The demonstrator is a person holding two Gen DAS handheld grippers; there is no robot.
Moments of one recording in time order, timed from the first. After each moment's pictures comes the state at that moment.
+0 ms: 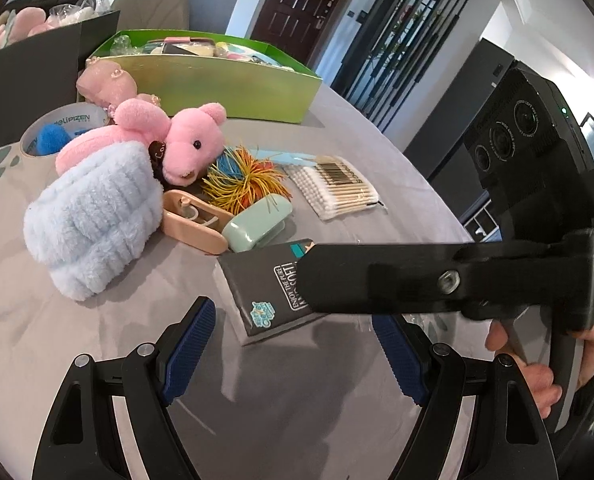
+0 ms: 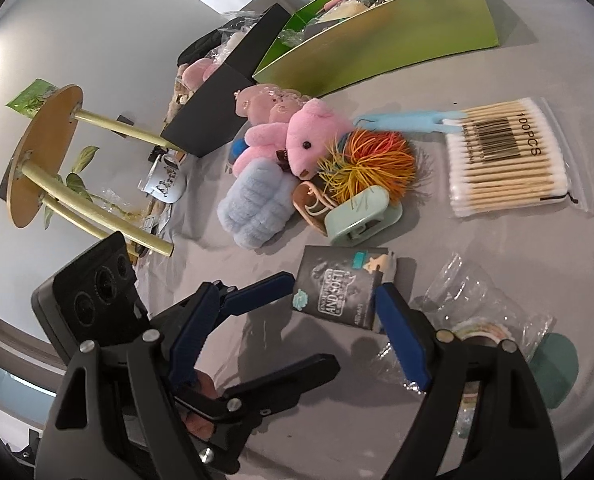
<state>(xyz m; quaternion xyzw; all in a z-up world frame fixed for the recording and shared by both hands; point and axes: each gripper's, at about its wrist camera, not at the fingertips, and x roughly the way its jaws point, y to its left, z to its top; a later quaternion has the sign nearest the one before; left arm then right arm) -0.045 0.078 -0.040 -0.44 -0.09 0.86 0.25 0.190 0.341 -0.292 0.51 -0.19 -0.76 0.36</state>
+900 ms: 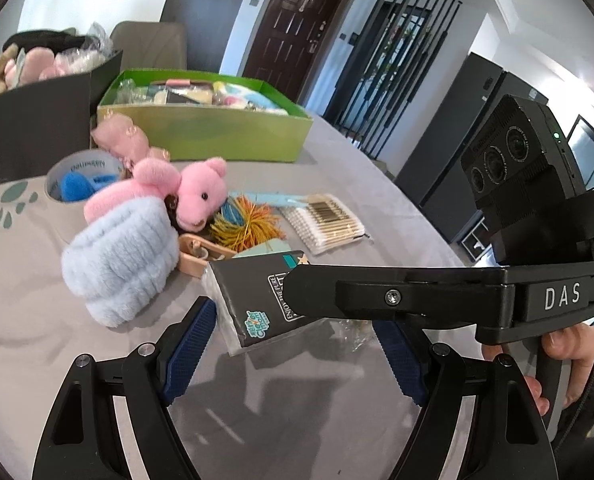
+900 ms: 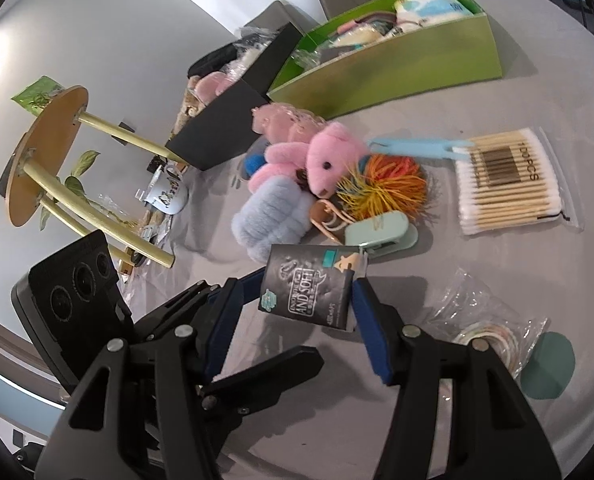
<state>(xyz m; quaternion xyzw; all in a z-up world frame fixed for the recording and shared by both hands) -0.032 0.069 -0.003 -0.39 -0.08 0.88 0.25 0.202 0.337 -0.267 0.48 -0.19 -0.78 0.35</state>
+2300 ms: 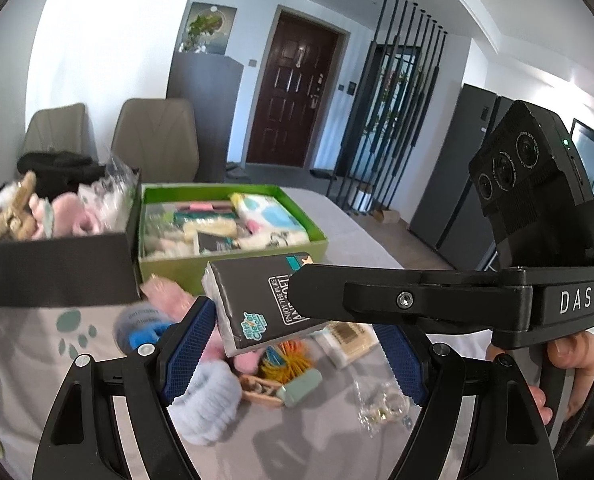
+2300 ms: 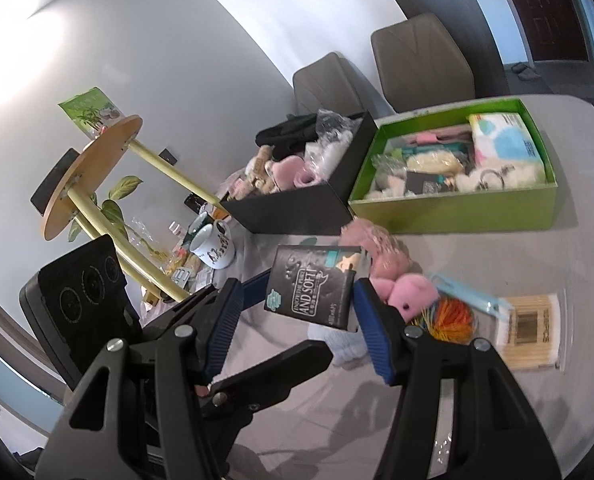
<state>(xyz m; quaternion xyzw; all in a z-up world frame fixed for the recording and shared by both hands) -0.071 0.040 0.097 -0.29 -0.06 0.93 0.22 0.174 0.310 -0.160 0.38 -0.16 -0.82 0.40</state>
